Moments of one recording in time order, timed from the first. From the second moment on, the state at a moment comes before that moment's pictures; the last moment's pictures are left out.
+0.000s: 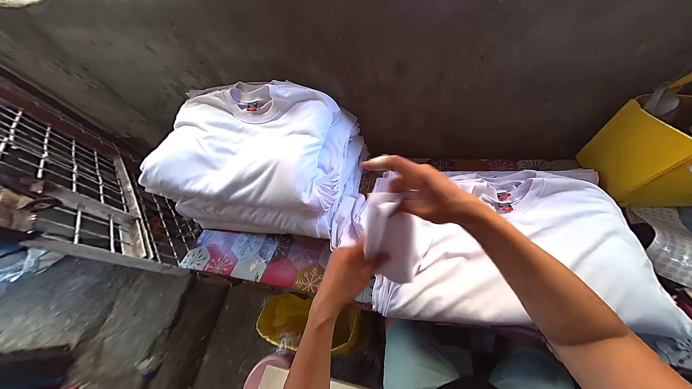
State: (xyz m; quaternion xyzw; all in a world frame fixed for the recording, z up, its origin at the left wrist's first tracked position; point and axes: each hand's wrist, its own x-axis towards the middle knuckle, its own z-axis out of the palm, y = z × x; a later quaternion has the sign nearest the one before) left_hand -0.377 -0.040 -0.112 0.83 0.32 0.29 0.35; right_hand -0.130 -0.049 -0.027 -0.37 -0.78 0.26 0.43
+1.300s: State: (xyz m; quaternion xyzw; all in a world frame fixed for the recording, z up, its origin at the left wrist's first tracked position) left_hand -0.383 -0.067 -0.142 0.88 0.17 0.29 0.34; right_hand -0.080 -0.119 -0.045 -0.37 -0.79 0.22 0.43
